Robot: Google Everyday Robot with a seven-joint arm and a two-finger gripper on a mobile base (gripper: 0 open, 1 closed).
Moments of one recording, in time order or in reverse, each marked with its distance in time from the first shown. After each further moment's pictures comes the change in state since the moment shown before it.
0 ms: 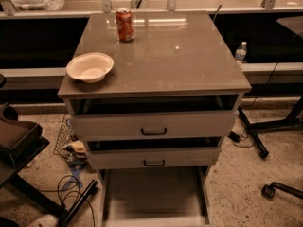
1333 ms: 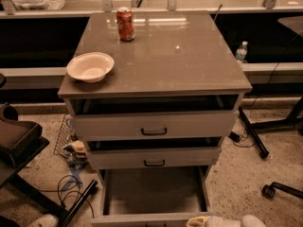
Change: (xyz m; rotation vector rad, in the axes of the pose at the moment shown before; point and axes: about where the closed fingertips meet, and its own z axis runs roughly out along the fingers) arm -0.061 -0.069 0.080 -0.130 -0.225 -0.239
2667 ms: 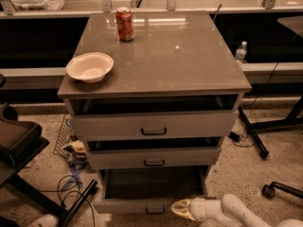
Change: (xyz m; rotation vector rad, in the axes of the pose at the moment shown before) arm -0.032 -0.055 0.076 -0.065 -0.034 -0.055
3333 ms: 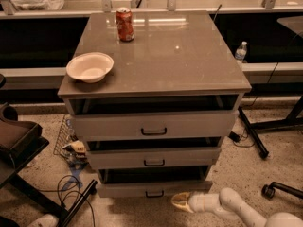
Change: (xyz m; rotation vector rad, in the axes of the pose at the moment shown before) arm 0.006 -0.029 0.008 0.020 0.022 -0.004
